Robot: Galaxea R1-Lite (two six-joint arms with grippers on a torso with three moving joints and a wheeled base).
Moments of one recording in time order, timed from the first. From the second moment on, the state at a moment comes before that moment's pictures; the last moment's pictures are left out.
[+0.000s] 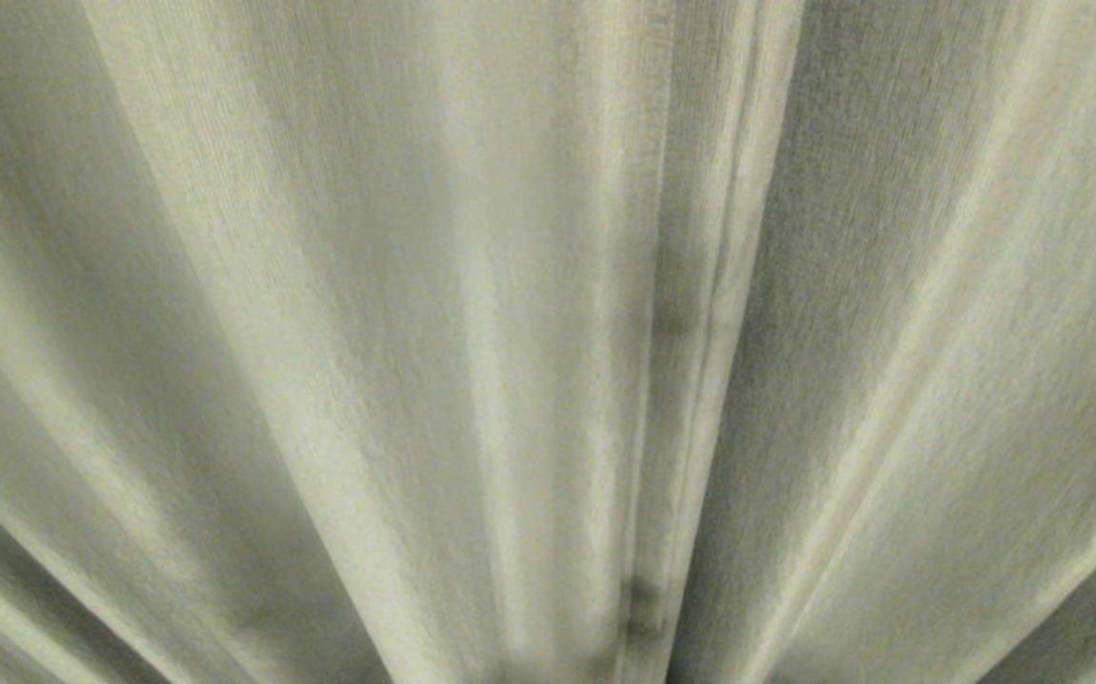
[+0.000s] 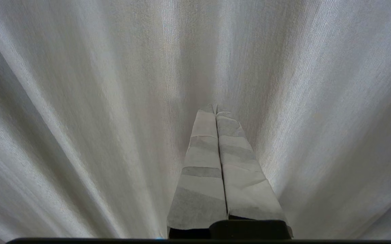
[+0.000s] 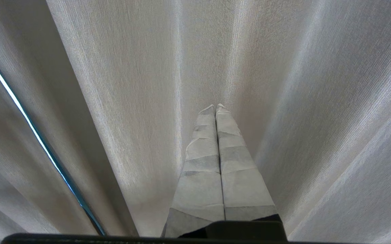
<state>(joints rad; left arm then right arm) 0.00 0.00 0.00 0.00 0.00 -0.02 0.00 0.00 0.00 0.00 0.04 -0.04</state>
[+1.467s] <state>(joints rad) 0.00 0.00 0.00 -0.01 0.02 -0.05 0.00 0.00 0.00 0.00 0.04 -0.04</state>
